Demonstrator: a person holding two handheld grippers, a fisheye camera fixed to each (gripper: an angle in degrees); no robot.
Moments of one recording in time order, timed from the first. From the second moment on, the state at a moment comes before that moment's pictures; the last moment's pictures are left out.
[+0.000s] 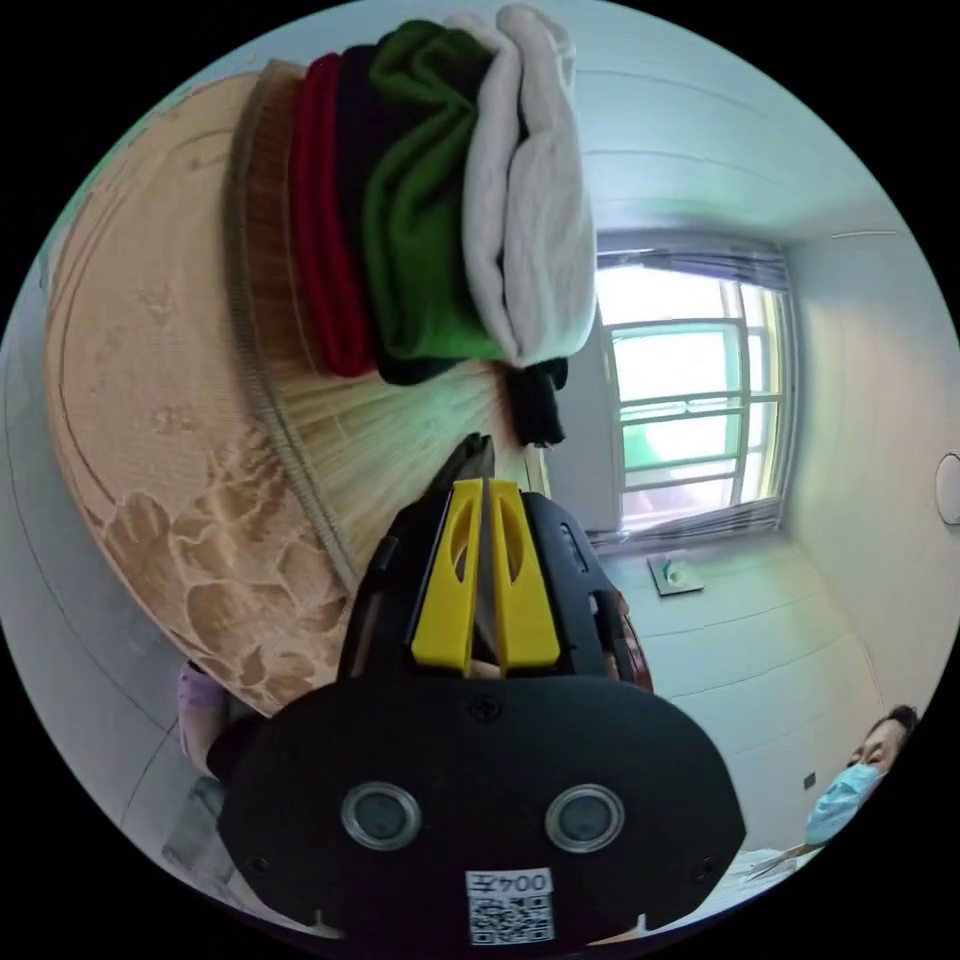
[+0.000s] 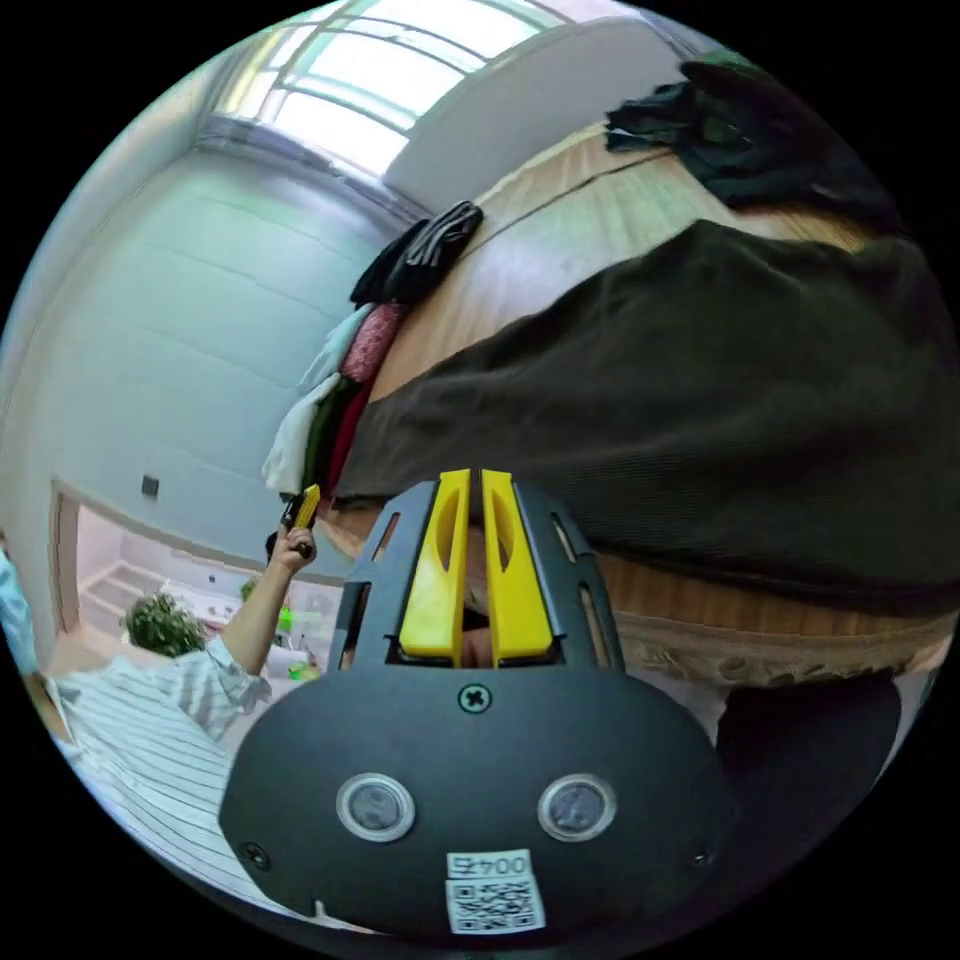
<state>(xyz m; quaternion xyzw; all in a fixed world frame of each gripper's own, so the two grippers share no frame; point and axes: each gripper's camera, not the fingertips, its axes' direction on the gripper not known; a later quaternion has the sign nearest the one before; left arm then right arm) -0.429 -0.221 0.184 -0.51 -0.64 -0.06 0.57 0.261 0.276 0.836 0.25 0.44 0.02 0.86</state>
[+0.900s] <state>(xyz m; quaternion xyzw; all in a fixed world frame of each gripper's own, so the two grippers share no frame) -0.421 -0.167 0.275 -0.53 -0.72 0.00 0.45 0.216 0.140 1.167 -0.06 0.69 -0.25 0.68</state>
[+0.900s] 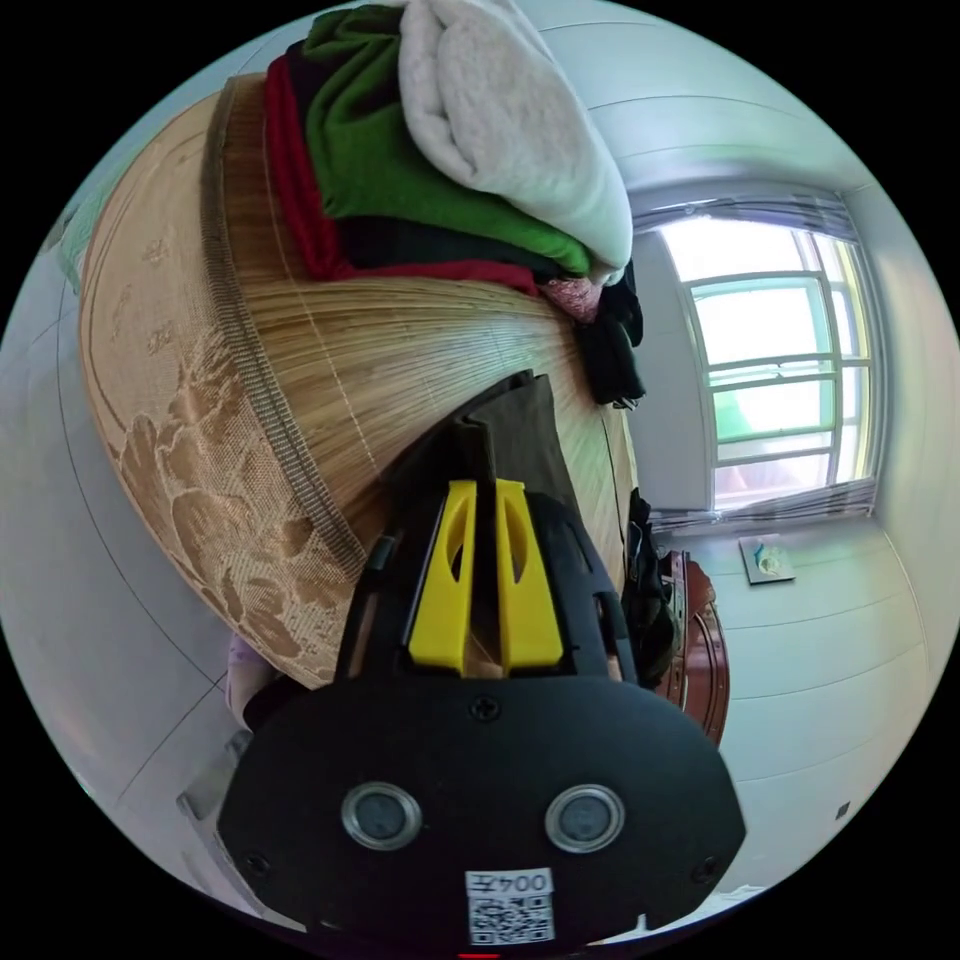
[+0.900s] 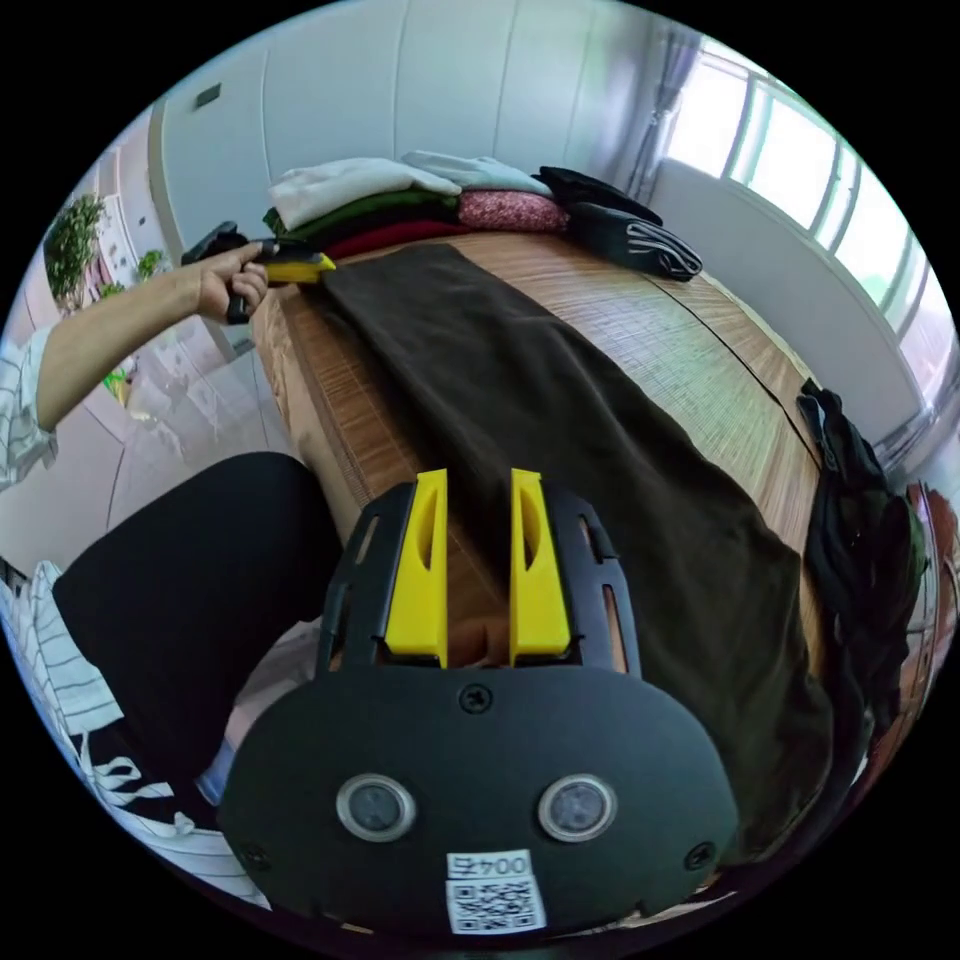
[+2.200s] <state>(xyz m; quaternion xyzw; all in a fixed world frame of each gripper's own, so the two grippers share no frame) -0.410 -0.134 0.285 -0.58 -0.71 0.06 0.39 0.162 0.043 1.282 0.05 0.50 -0.19 0.84</state>
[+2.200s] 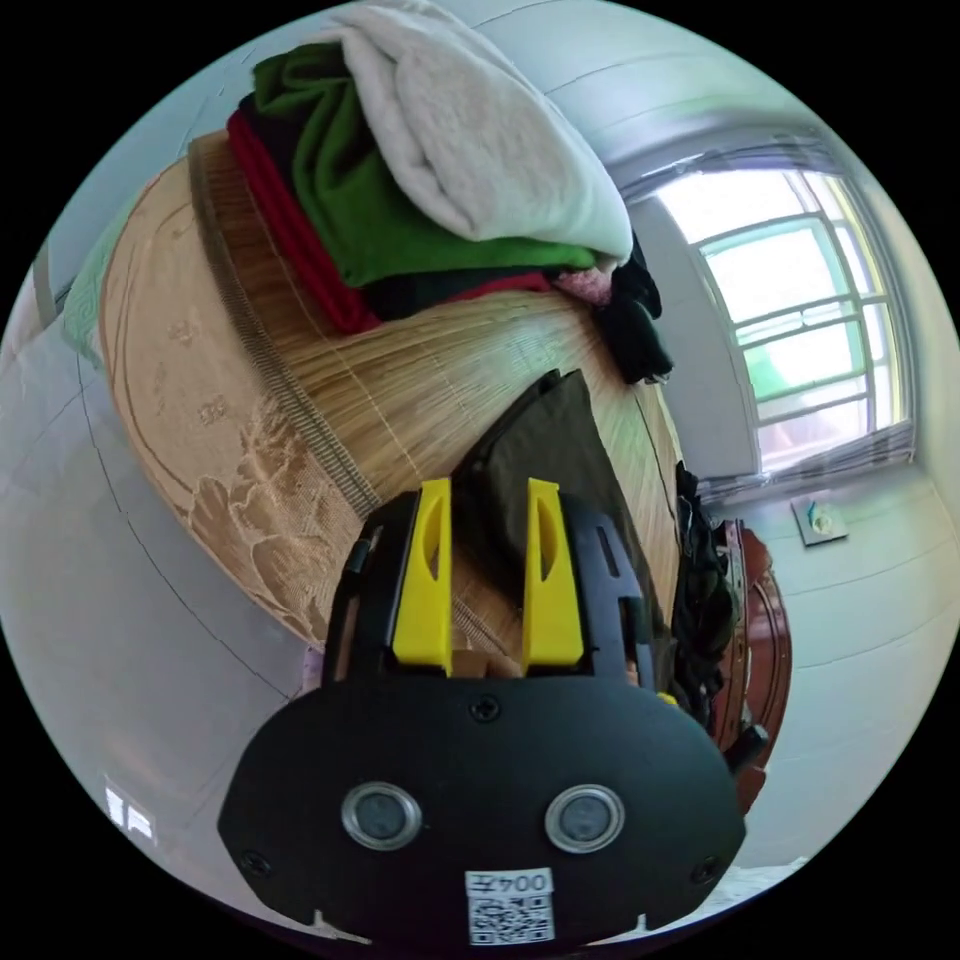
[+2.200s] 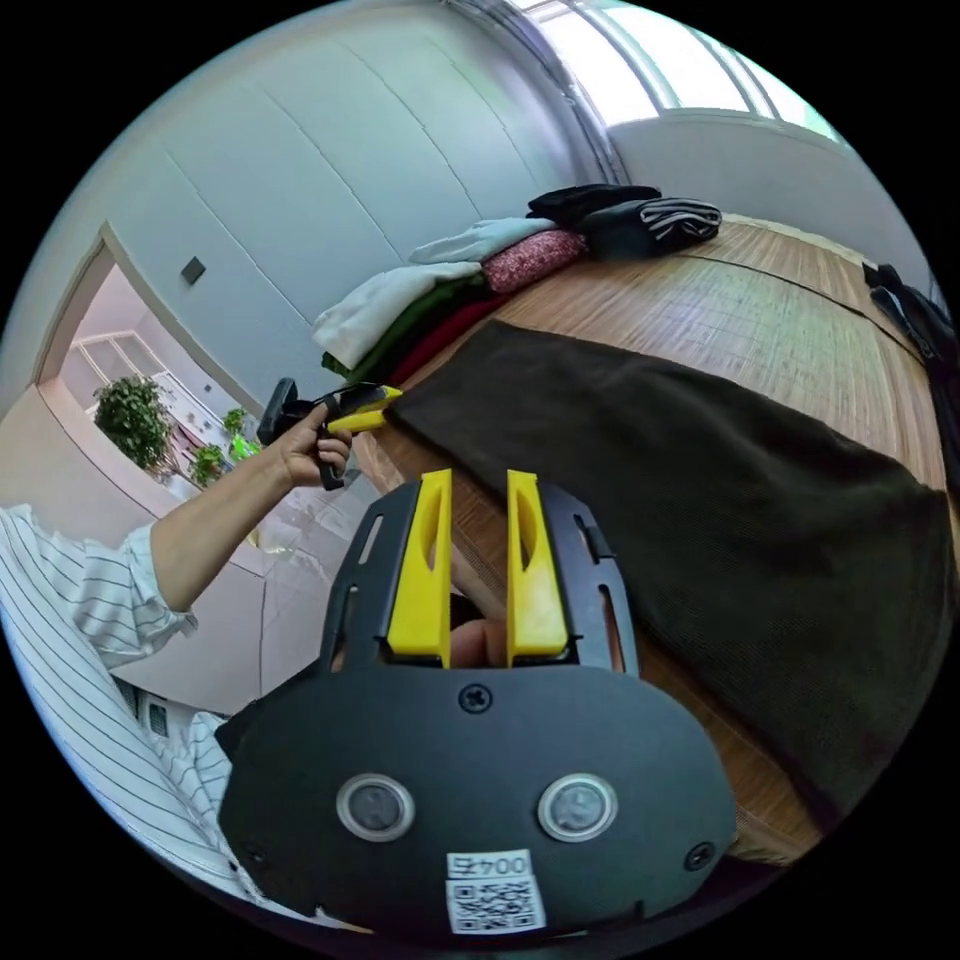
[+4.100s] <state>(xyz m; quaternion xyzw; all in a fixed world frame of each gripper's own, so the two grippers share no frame) -0.325 0.127 0.085 -0.74 -0.08 -0.12 0.65 0.224 0.208 0.887 0.25 0.58 0.04 0.78</state>
